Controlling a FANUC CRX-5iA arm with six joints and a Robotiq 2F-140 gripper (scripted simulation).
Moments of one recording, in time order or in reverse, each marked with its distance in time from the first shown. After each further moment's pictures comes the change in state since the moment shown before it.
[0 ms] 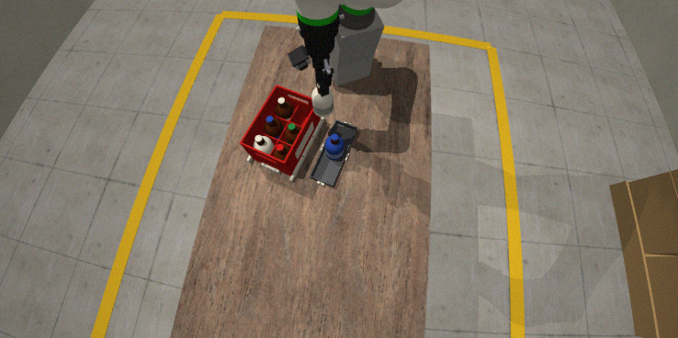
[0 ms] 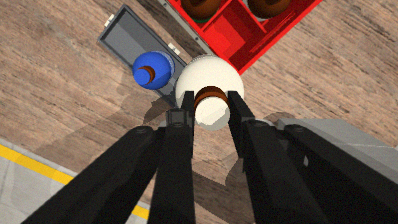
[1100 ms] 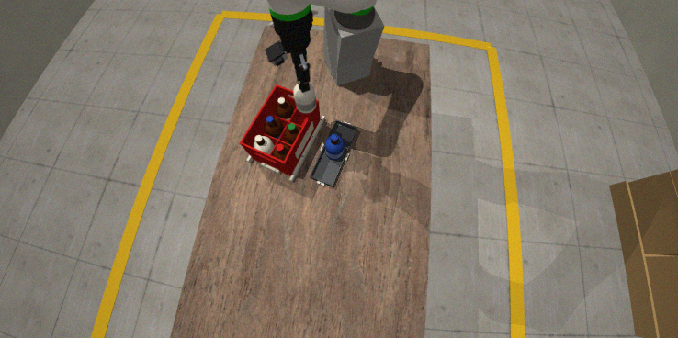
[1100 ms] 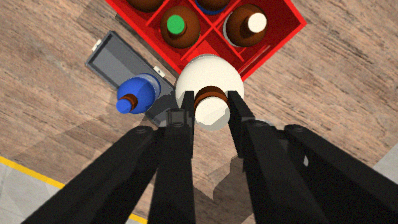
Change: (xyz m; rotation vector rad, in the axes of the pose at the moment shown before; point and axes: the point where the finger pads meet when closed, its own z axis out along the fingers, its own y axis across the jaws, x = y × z) arm 0.051 0.038 0.000 0.000 0.000 0.000
